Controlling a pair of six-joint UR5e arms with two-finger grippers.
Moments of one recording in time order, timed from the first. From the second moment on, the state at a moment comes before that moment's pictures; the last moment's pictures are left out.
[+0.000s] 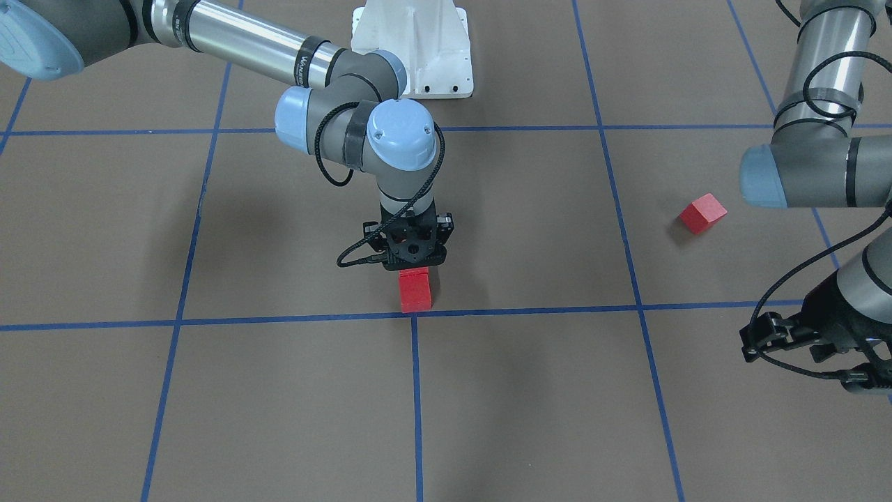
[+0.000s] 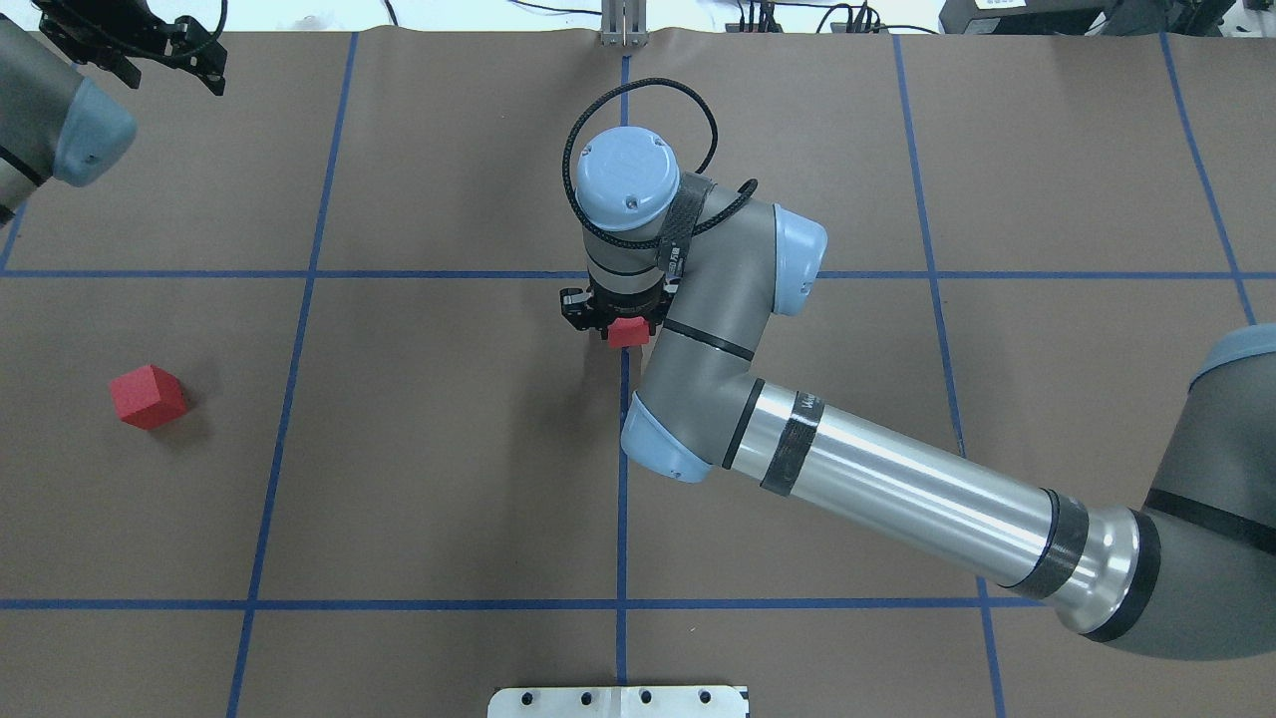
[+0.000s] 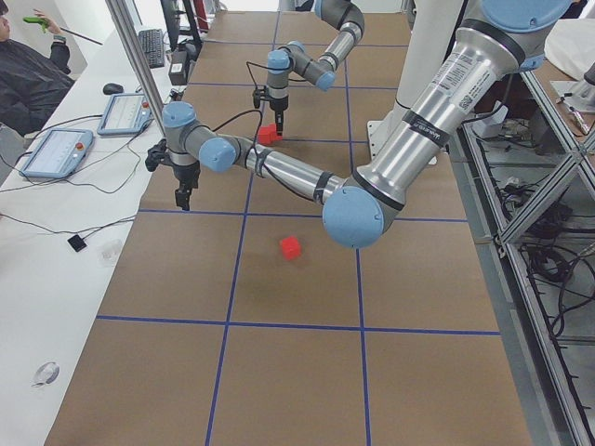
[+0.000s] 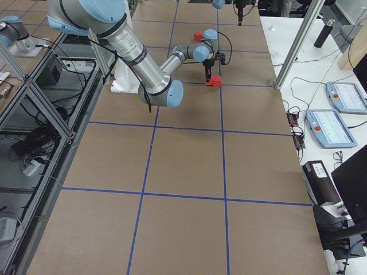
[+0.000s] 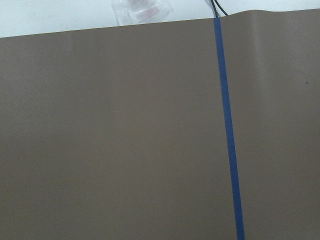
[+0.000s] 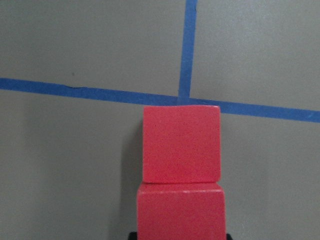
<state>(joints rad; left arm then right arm) -1.19 -2.18 -1.31 -1.75 -2.16 -0.54 0.56 -0.63 1.27 -1.50 1.92 1.06</state>
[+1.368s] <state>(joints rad) -1.19 -2.18 -1.30 -1.75 -2.16 -0.54 0.56 -0.63 1.27 -1.49 1.92 1.06</state>
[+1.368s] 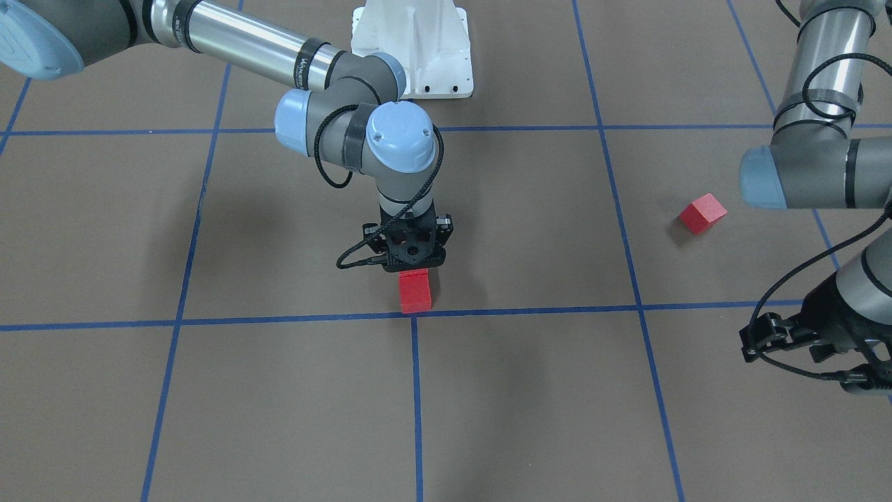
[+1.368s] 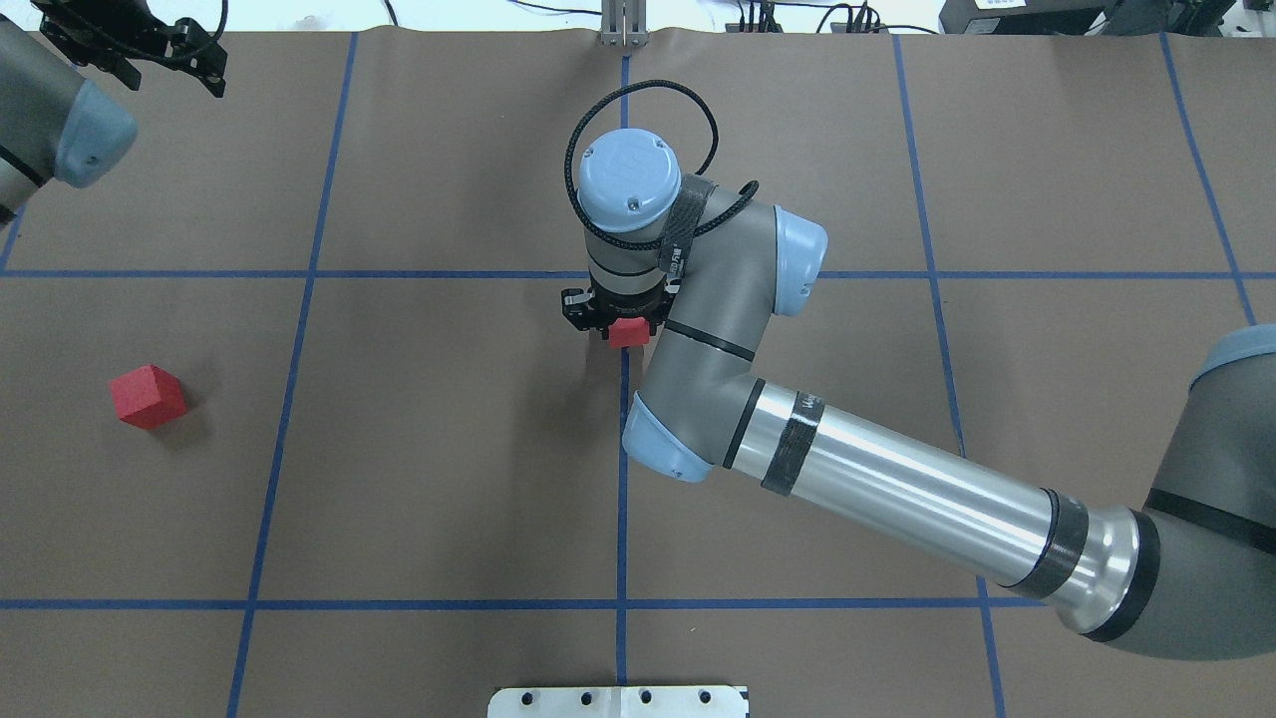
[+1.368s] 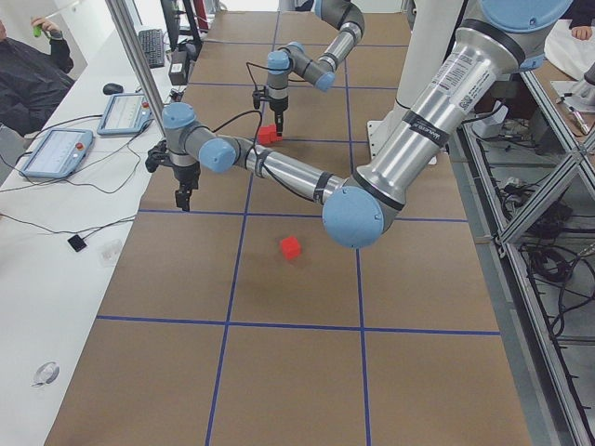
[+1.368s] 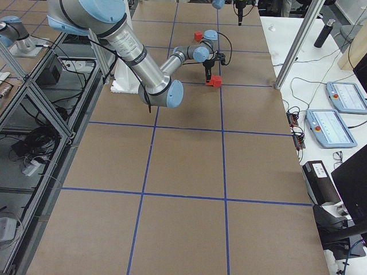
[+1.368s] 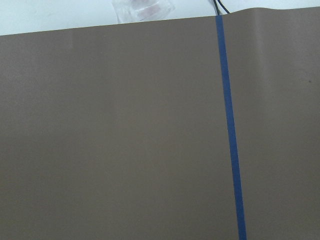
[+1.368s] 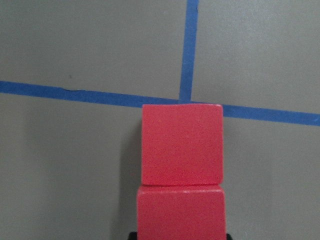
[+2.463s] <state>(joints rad) -1.19 -2.18 -1.30 -1.75 -2.16 -0.54 0.56 -0.63 1.27 -1.49 1.92 1.06</state>
